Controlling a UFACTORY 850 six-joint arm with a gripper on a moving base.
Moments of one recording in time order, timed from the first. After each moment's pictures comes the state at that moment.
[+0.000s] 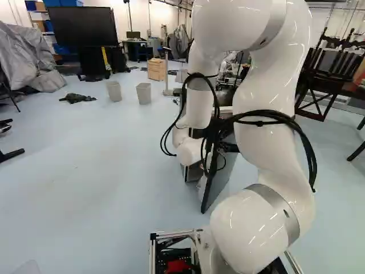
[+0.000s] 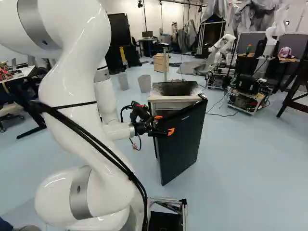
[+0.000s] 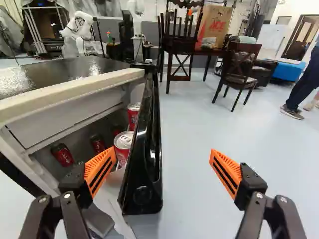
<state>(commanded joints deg) 16.4 -23.4 -20.4 71.1 76.2 0.0</state>
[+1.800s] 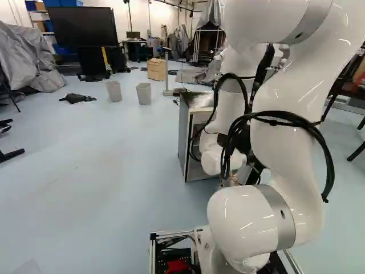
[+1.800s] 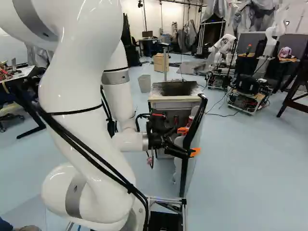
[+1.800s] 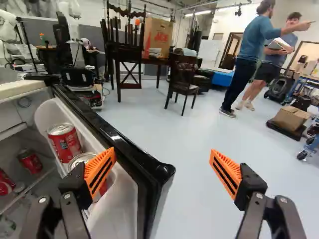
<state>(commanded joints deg) -2.9 -18.1 -11.1 71.1 82.0 0.0</state>
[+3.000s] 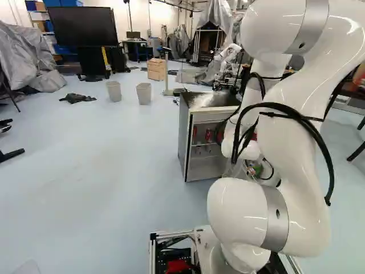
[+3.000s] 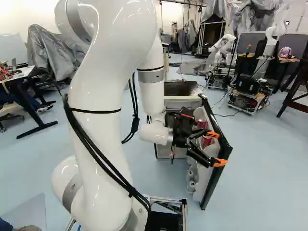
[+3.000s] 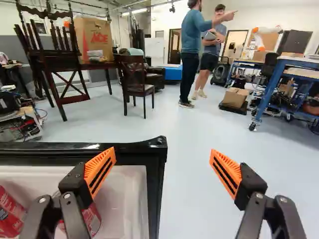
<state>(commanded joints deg) -23.8 -25.6 -24.2 71.1 82.0 0.0</state>
